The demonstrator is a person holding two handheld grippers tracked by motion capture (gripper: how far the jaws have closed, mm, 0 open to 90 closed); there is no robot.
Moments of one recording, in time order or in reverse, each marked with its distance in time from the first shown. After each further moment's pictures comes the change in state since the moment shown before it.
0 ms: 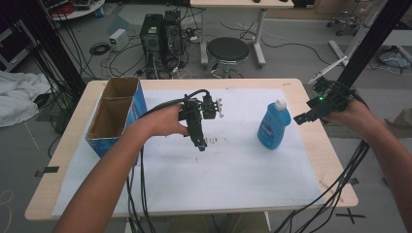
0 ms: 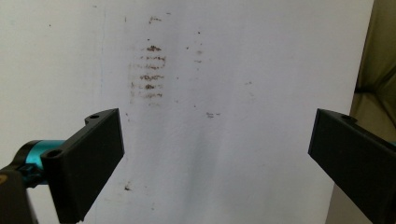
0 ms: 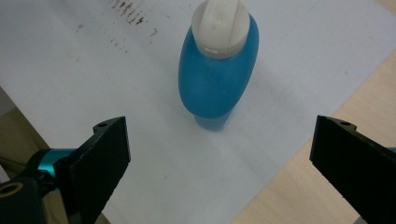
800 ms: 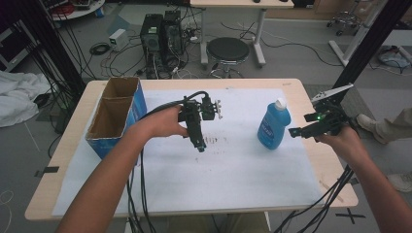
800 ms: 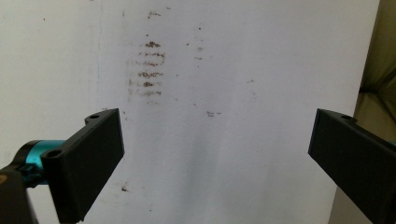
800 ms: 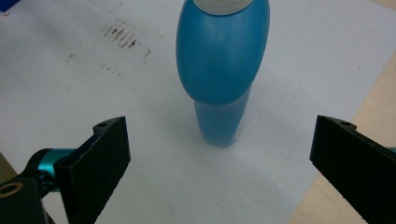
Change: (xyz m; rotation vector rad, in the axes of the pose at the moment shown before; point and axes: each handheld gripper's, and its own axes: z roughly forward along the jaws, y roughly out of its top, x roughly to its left) left arm 0.002 -0.004 0.007 0.004 -0.008 -0.011; right arm 0.013 -0.049 0.035 -0.201 -0.034 0.100
